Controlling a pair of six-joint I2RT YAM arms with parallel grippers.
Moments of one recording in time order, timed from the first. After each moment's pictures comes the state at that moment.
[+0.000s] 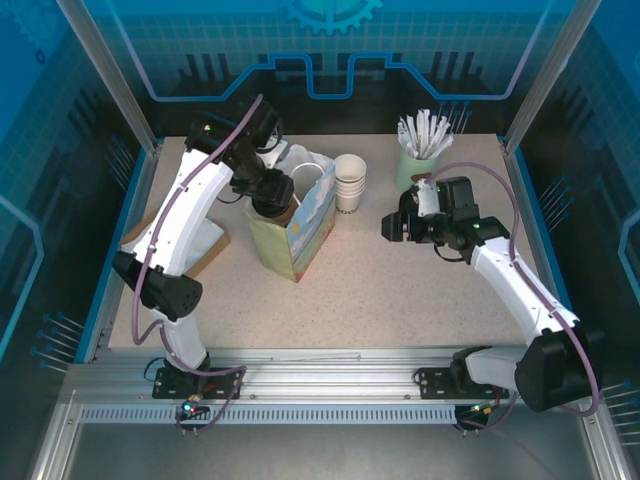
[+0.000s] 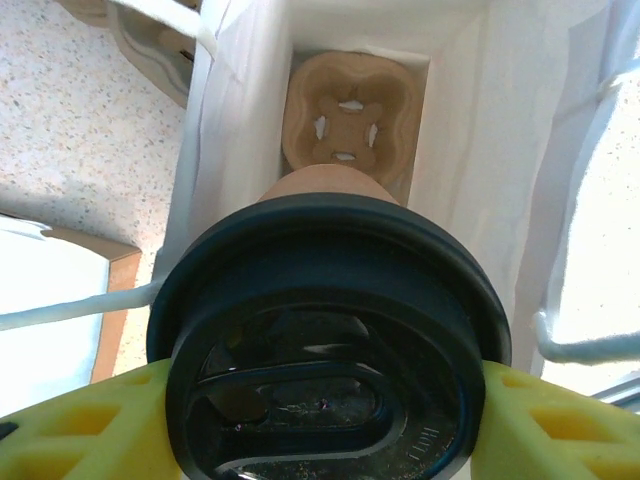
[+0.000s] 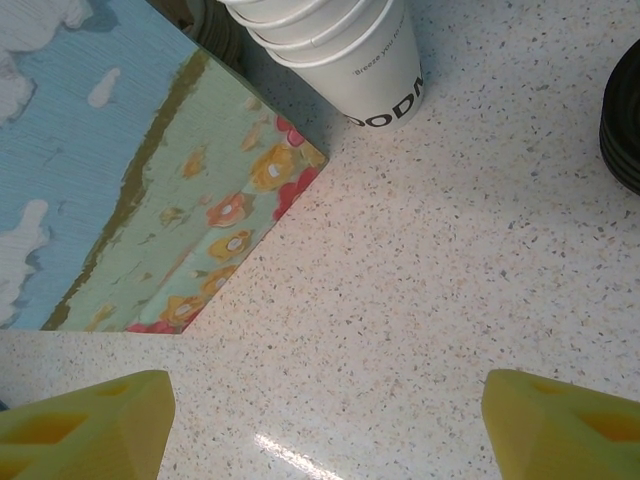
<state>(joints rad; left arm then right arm) -0.41 1.84 2.23 -1.62 0.03 -0.14 0.22 1.24 1.00 -0.59 -0.39 0.25</state>
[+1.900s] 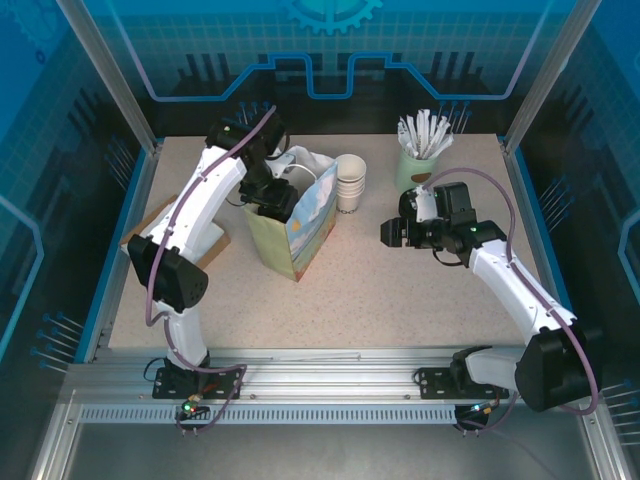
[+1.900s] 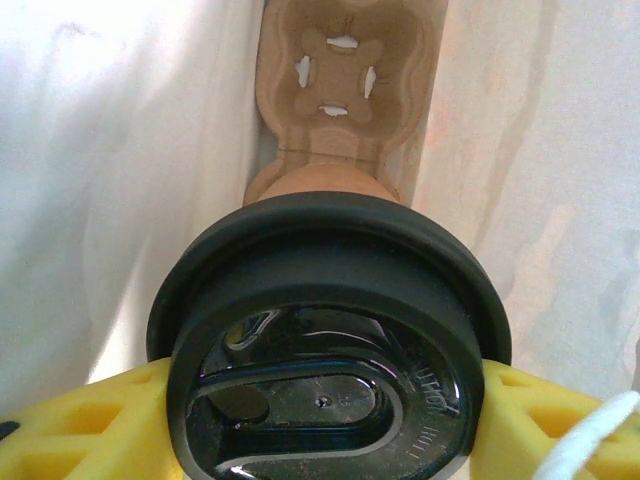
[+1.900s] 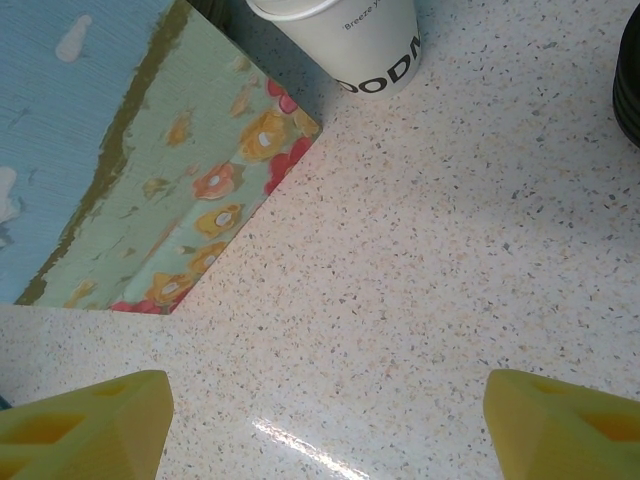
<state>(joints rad) -0.38 1.91 2.12 -1.56 0.09 -0.09 0.23 1.23 0.95 -0.58 -0.40 0.25</state>
